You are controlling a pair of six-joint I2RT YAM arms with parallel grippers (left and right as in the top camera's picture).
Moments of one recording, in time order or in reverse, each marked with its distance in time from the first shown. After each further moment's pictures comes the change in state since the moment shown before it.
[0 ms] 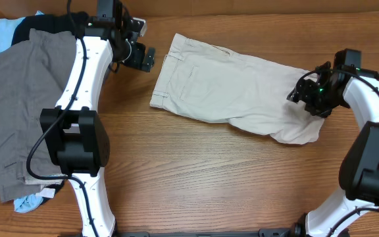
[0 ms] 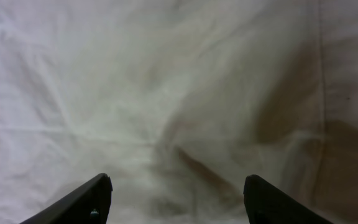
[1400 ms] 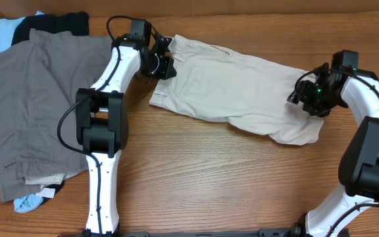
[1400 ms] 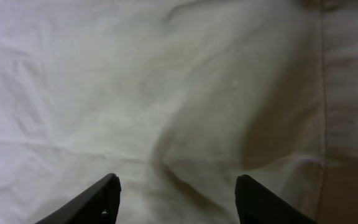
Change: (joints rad) left arm -0.085 0.295 0.035 0.179 0.290 -0.110; right arm 0.000 0.034 0.000 0.030 0.008 -0.001
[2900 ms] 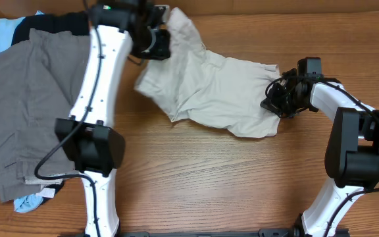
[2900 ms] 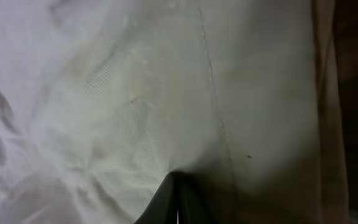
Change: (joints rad) left arm -0.089 -0.267 0.325 -0.500 -0.150 -0.167; right arm 0.163 0.079 -0.116 0.261 -0.187 0.214
